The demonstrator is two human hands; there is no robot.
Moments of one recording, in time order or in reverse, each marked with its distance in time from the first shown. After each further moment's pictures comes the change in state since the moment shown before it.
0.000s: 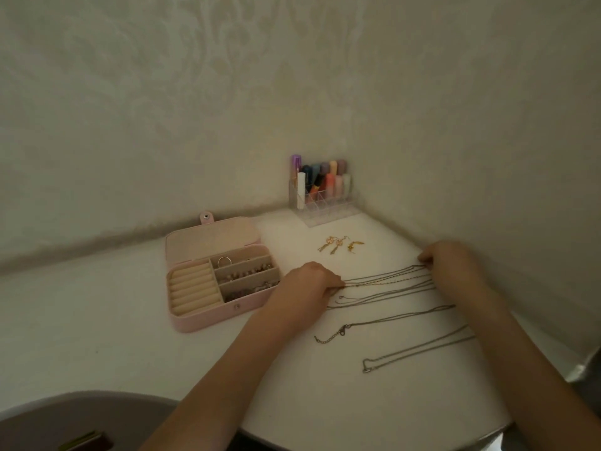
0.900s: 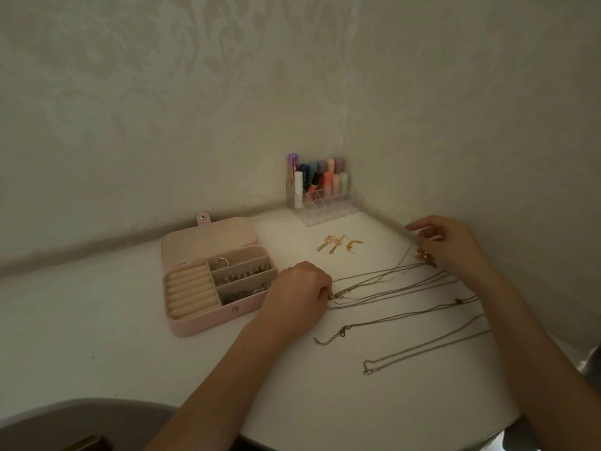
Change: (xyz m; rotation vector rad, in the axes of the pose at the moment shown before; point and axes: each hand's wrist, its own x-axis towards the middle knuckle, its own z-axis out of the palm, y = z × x) left_hand -0.011 0.004 -0.005 -0.019 0.132 -0.041; right_hand -0.004 -0.015 -0.025 0.912 -0.017 -0.086
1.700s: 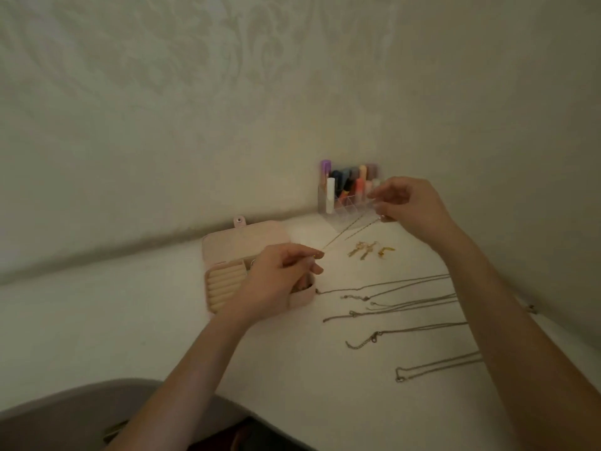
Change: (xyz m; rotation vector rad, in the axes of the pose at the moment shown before) left_hand -0.023 -0.018 -0.065 -0.815 0.167 -0.414; right_hand 0.015 -0.091 0.068 0.002 -0.129 -0.285
